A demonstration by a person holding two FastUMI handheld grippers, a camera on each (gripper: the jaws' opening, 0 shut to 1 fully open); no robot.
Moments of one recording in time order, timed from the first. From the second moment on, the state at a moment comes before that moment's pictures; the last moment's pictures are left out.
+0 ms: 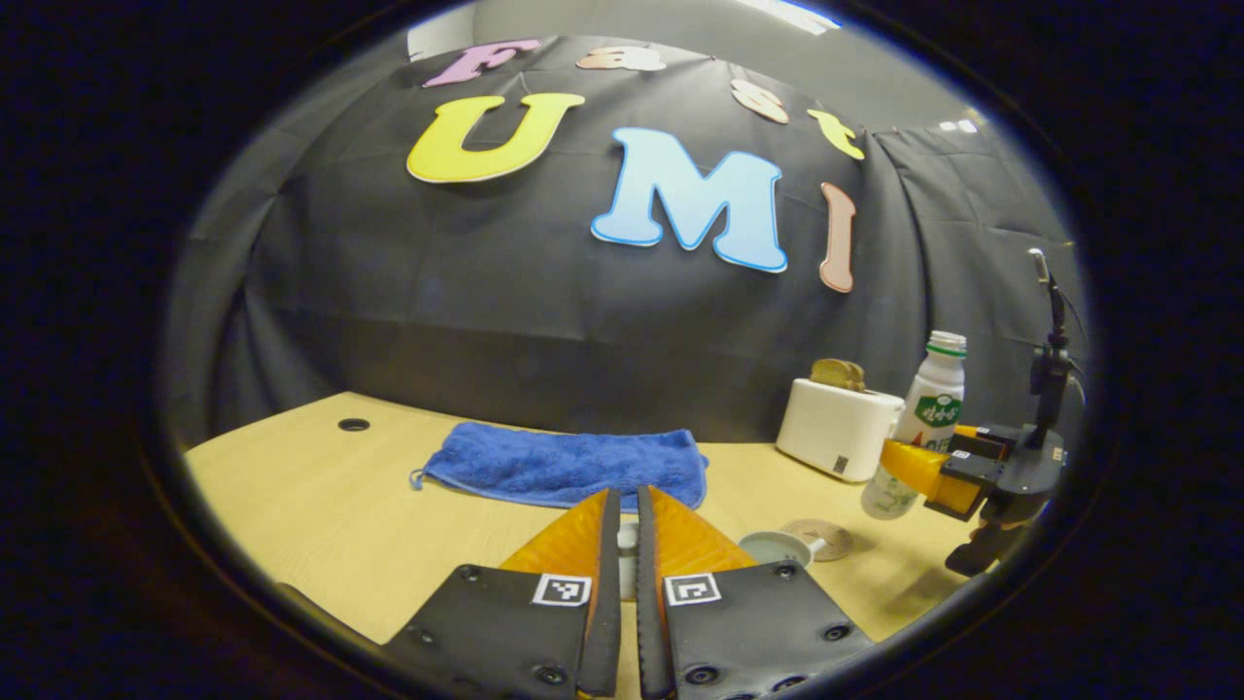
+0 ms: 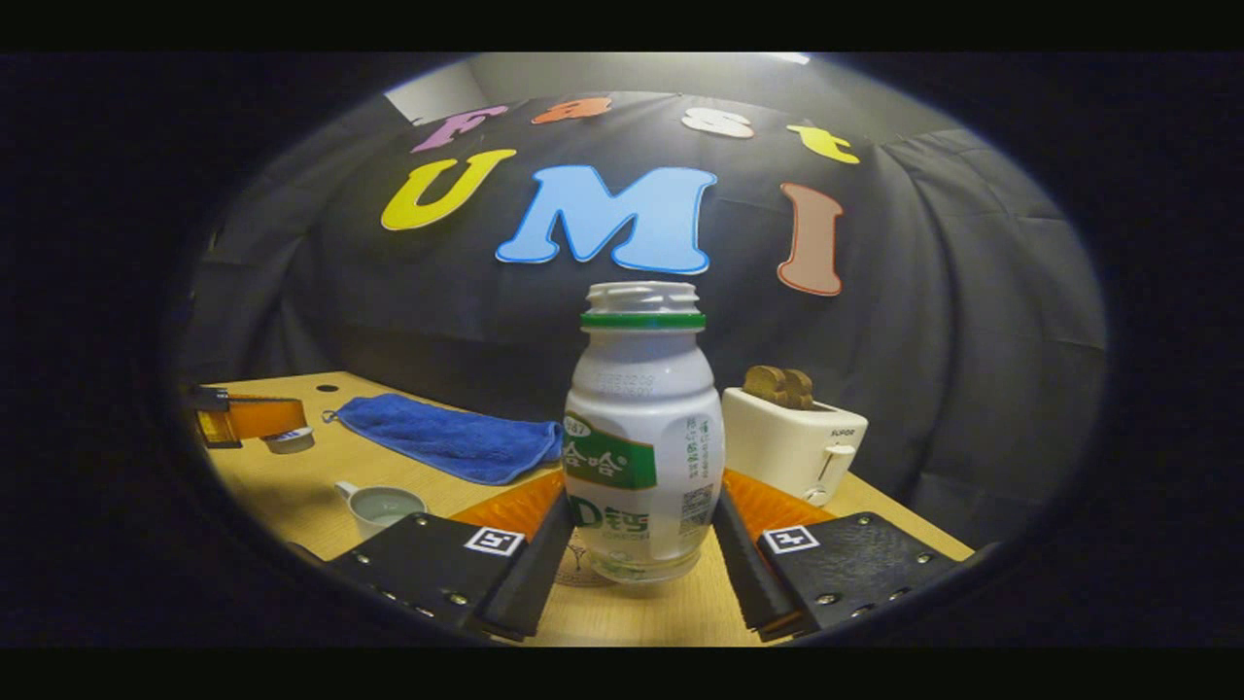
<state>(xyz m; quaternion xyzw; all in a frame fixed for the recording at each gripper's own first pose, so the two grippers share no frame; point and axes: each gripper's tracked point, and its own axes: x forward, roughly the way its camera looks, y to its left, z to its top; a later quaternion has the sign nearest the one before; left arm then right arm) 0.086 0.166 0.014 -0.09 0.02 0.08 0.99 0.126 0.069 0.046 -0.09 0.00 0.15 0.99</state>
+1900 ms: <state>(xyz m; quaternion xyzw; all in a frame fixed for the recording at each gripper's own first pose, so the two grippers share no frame) 0.130 0.071 -0.015 0.02 0.06 0.06 1.00 0.120 0.078 0.034 -0.05 0.03 0.20 0.98</state>
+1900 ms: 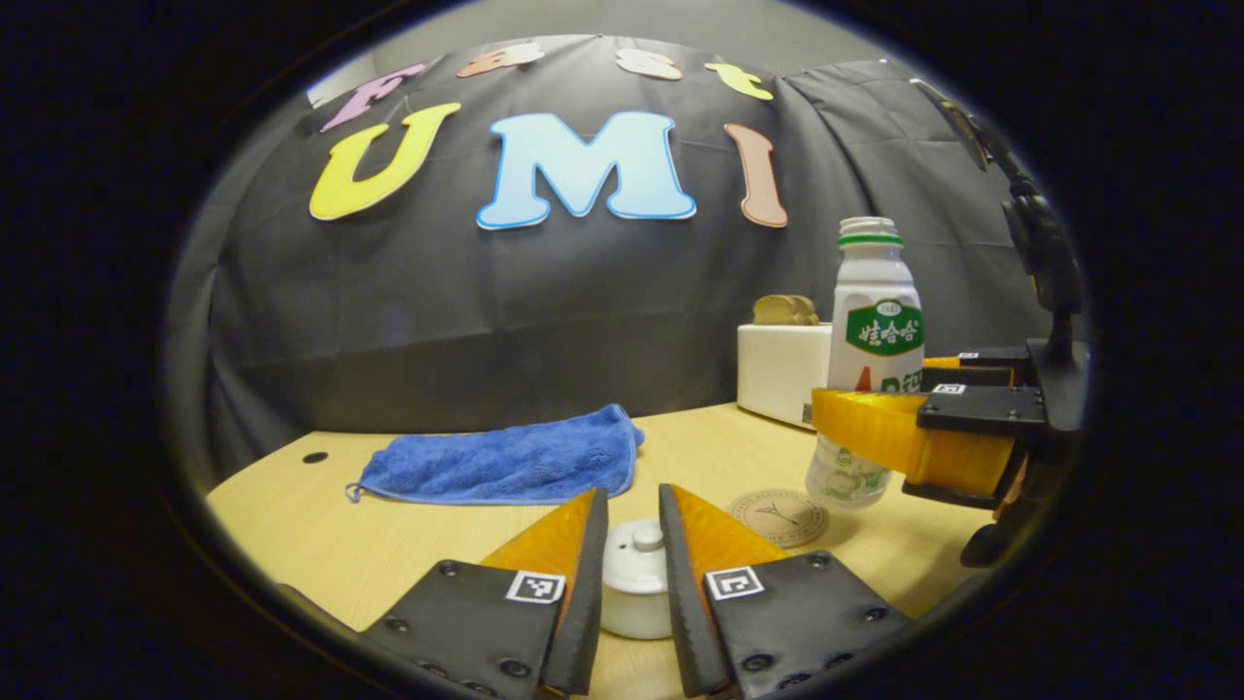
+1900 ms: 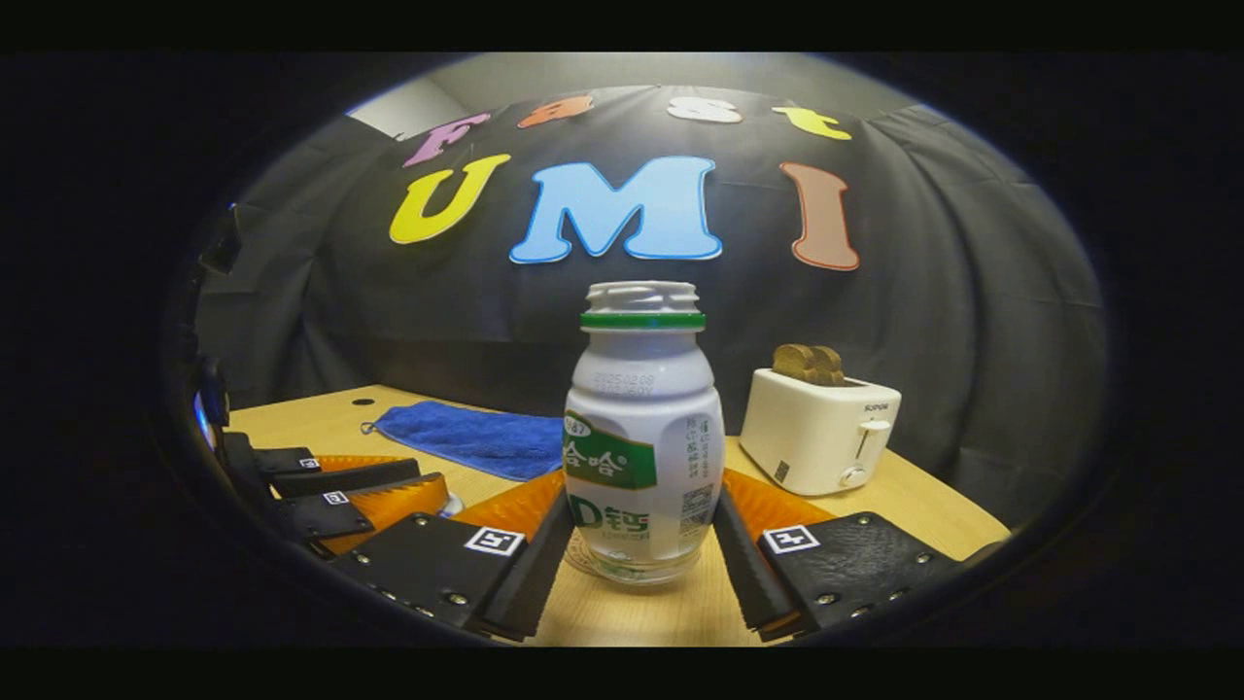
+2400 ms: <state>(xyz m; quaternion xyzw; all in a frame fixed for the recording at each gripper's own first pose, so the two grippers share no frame) 0.111 0.073 0.019 0.01 0.02 0.06 1.00 0.131 0.082 0.022 -0.04 0.03 0.20 0.98</state>
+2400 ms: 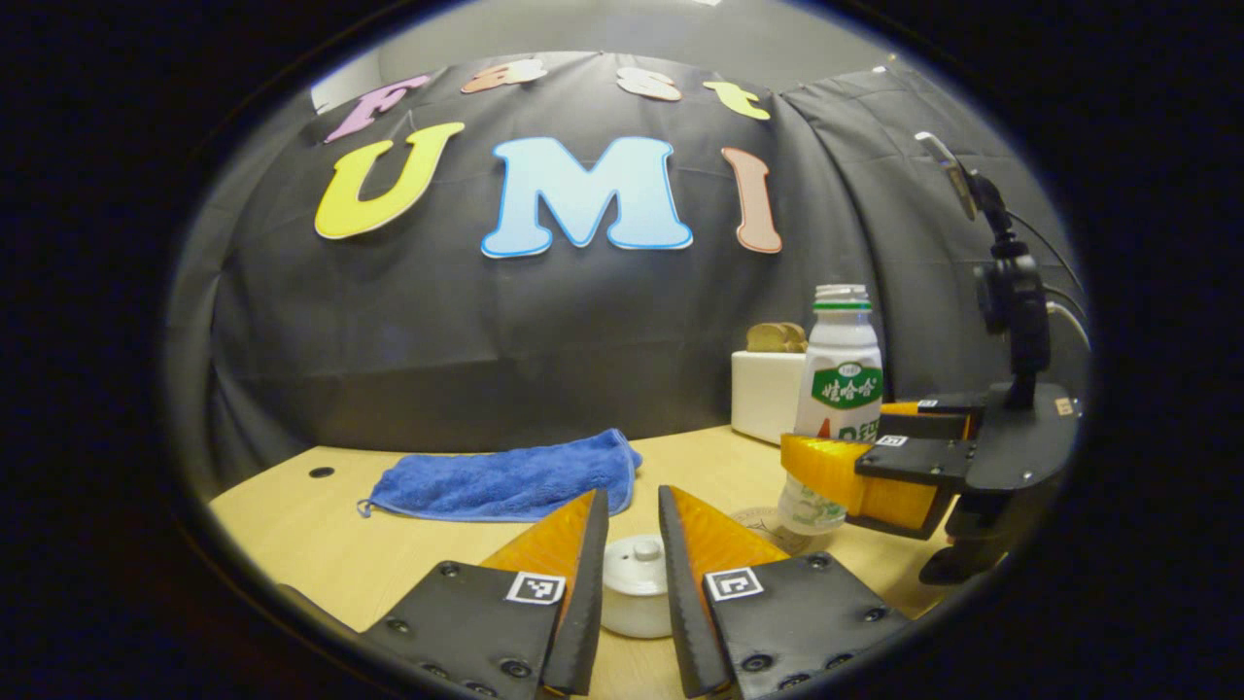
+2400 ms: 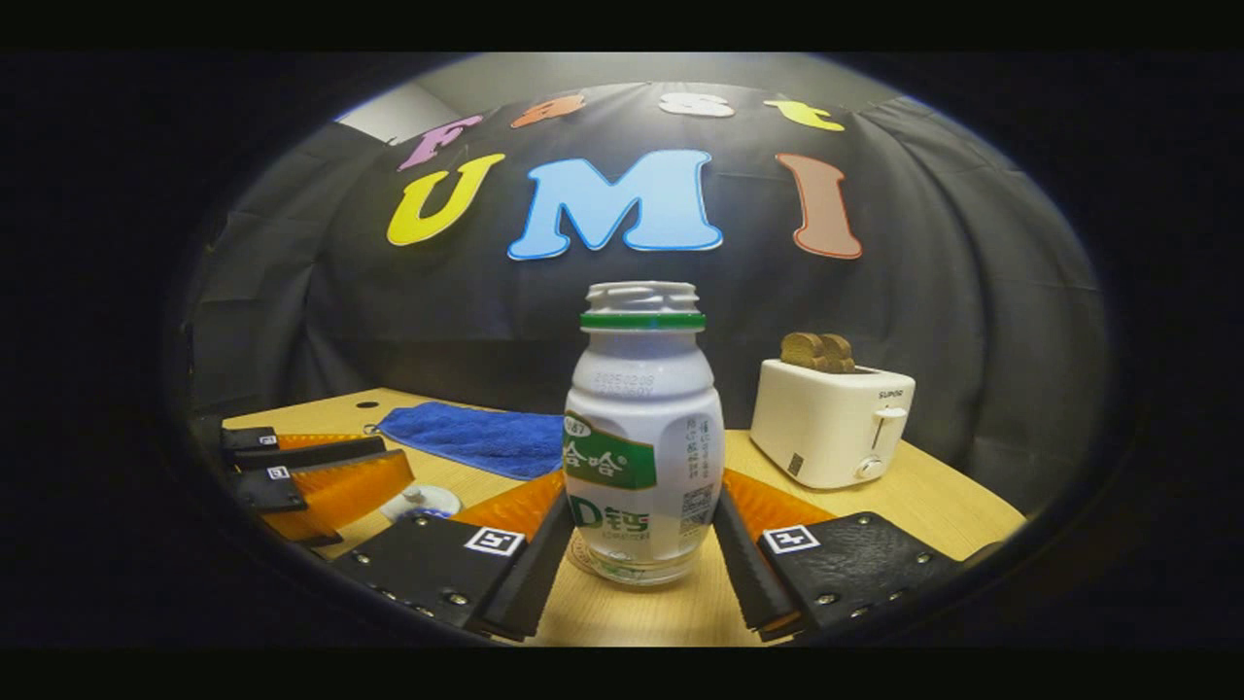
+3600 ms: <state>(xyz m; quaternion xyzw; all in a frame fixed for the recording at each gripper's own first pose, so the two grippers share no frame) 0.110 0.093 0.015 -0.02 0.02 0.07 1.00 0.157 0.110 -0.006 -0.04 0.06 0.21 0.98</state>
